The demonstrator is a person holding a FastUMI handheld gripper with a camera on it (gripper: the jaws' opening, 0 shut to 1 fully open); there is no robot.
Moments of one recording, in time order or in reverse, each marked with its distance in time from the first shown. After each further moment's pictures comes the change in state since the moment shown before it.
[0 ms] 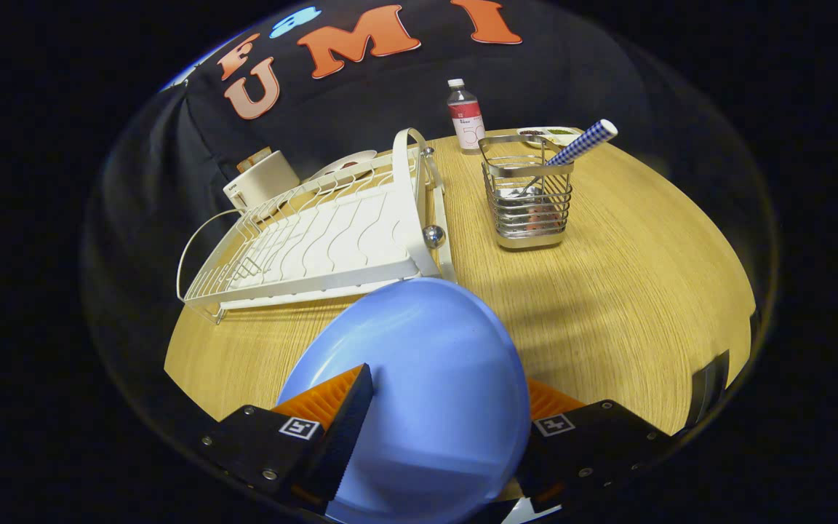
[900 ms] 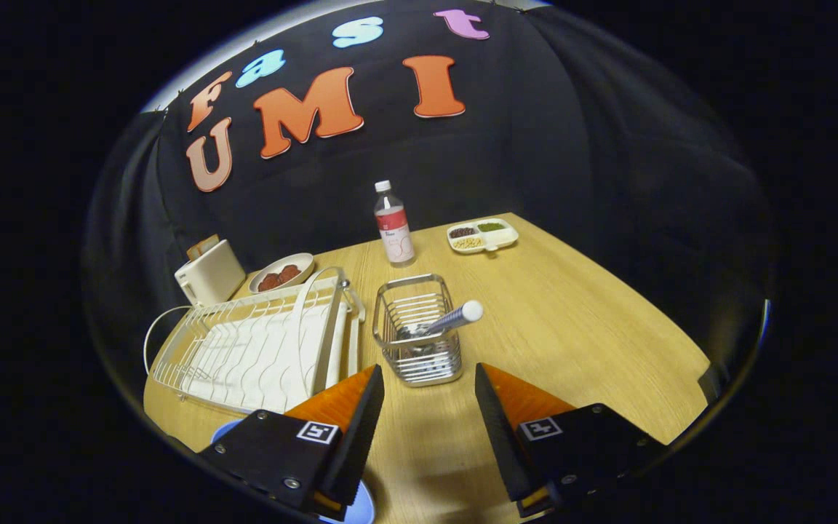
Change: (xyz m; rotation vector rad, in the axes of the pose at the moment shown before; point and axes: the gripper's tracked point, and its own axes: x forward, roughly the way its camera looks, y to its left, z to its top) arm -0.029 -0.099 0.135 0.073 -0.429 -0.226
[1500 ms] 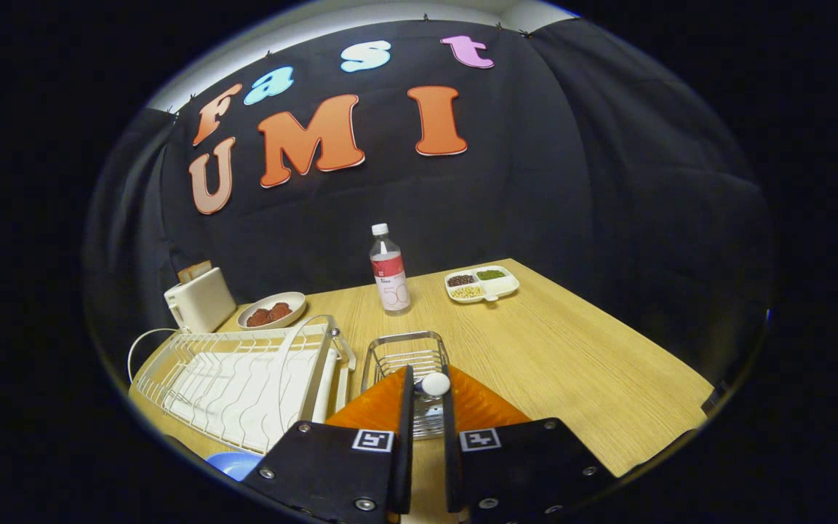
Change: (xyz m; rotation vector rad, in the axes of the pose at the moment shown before) arm 0.028 0.011 0.034 0.001 -0.166 0.015
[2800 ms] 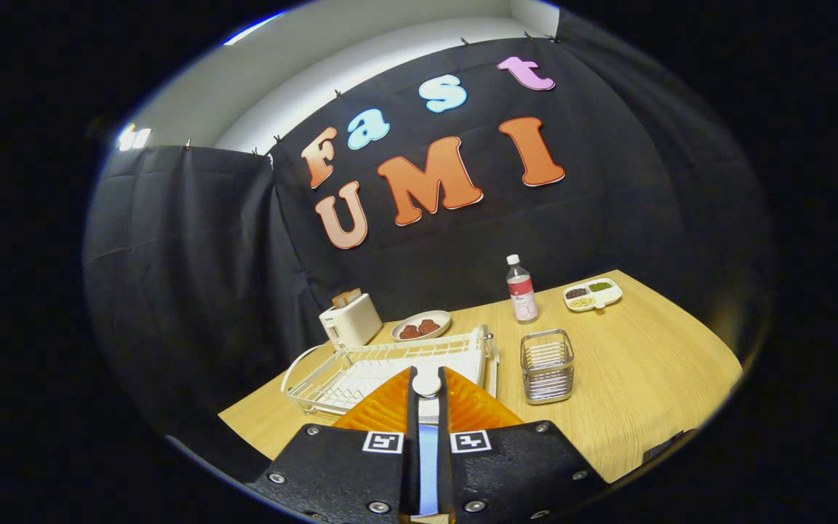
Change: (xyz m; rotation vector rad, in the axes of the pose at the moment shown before) arm -0.168 0.094 0.037 0.072 -0.092 0.480
